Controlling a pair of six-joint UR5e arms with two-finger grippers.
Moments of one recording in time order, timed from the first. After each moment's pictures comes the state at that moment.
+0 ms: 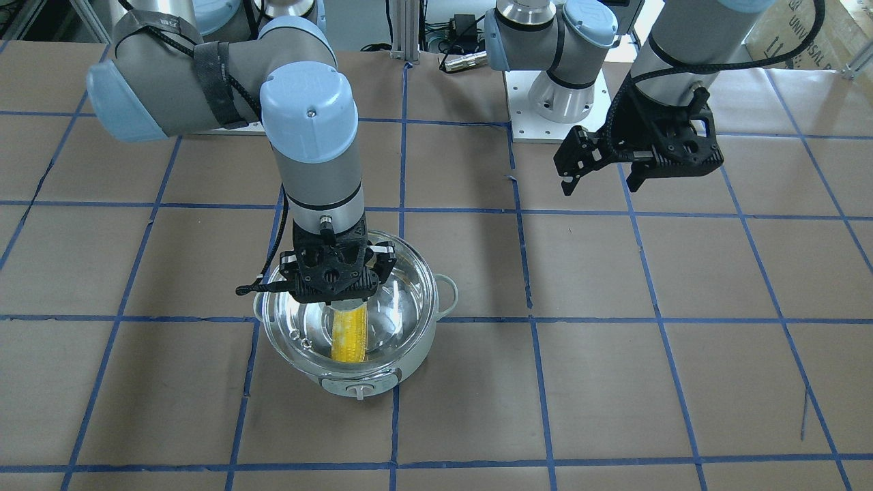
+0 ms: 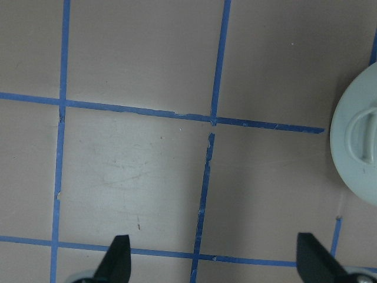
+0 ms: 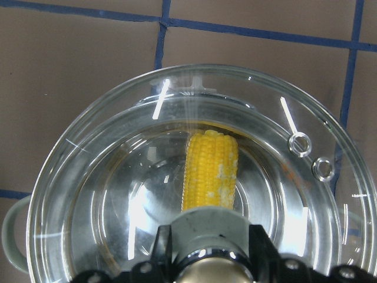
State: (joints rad) left arm -1.52 -1.54 -1.66 -1.50 1.53 -0.05; right arm 1.85 -1.22 1.48 -1.96 -1.60 0.15
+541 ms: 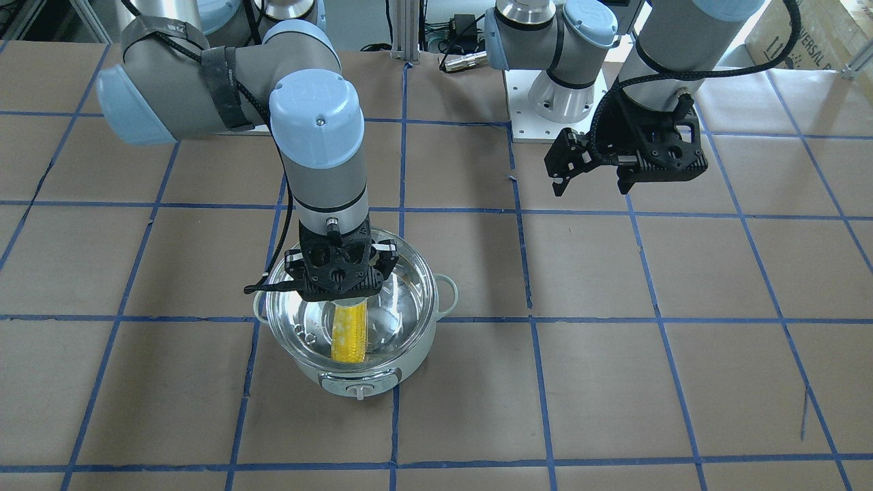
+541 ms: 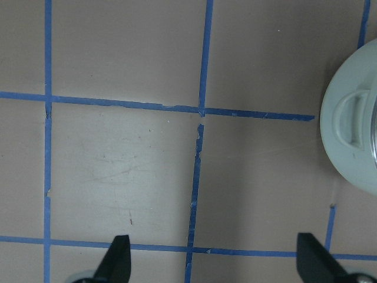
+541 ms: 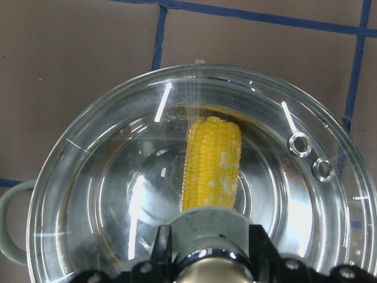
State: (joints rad) left arm -1.53 -1.55 -1.66 -1.50 1.53 -0.05; right arm 1.86 -1.21 1.50 -1.95 -1.60 0.15
